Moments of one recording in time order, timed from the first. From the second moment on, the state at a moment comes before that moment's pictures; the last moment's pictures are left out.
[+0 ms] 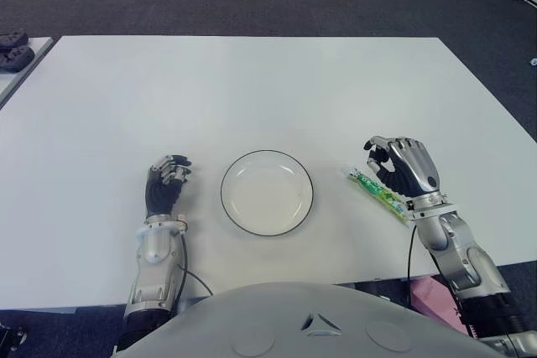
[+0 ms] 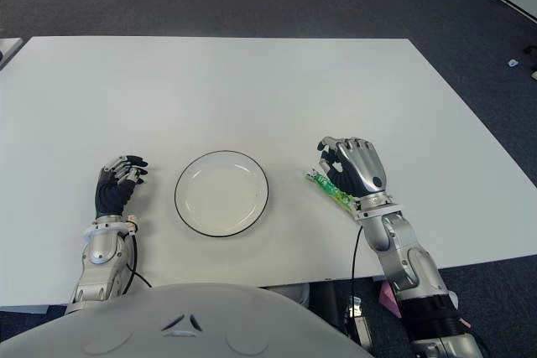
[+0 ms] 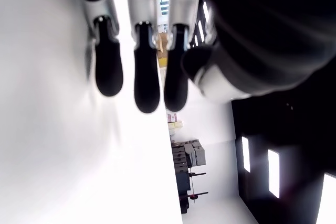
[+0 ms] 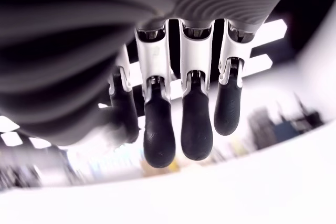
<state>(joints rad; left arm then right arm) 0.35 0.03 0.10 0.13 0.10 -0.26 0.17 0.27 -0.63 0.07 -0.17 -0.76 -0.20 -0.21</state>
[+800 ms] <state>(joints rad) 0.36 0.03 0.10 0.11 0.10 -0.24 0.17 0.36 -0.65 0.08 -0.37 -1.01 0.07 0.21</state>
